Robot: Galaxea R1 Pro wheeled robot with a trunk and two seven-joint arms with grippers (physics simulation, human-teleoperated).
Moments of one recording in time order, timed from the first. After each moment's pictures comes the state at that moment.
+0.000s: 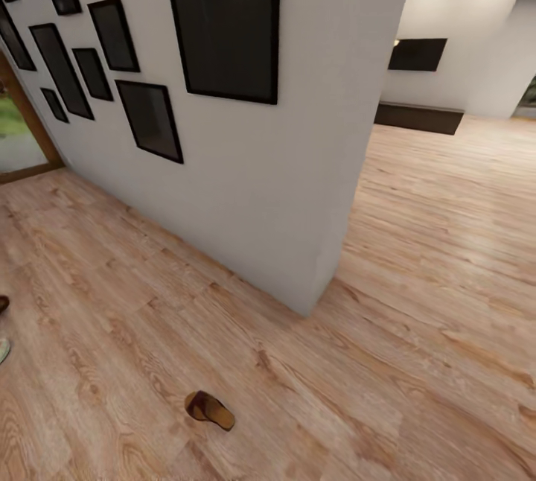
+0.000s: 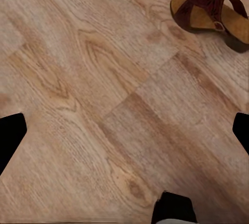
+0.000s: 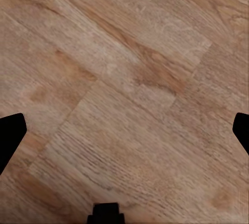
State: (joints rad) left arm -0.13 0.10 0.24 -0.29 0.01 -0.41 -0.01; right arm -0.04 -0.04 -0.01 -0.54 0.00 -0.33 -0.04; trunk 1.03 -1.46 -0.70
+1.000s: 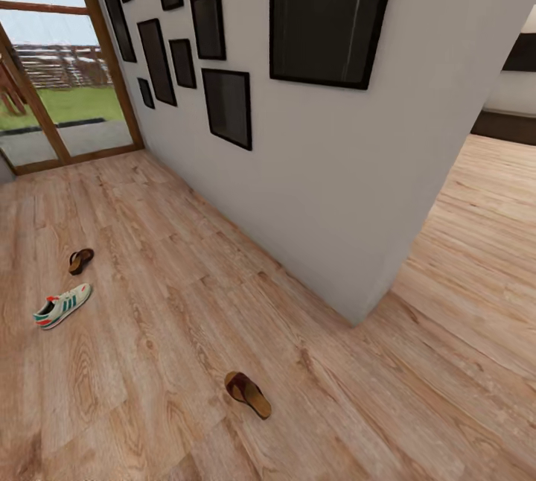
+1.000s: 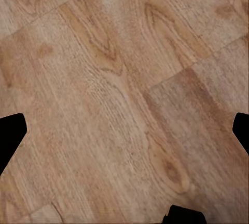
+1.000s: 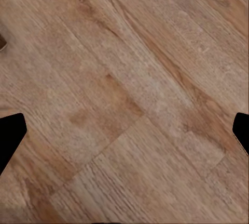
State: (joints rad) left arm -0.14 0.11 0.23 -0.31 -0.01 -0.39 -0.01; right arm -0.04 -0.05 -0.01 -0.58 0.00 -0.32 -0.04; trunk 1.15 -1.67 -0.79
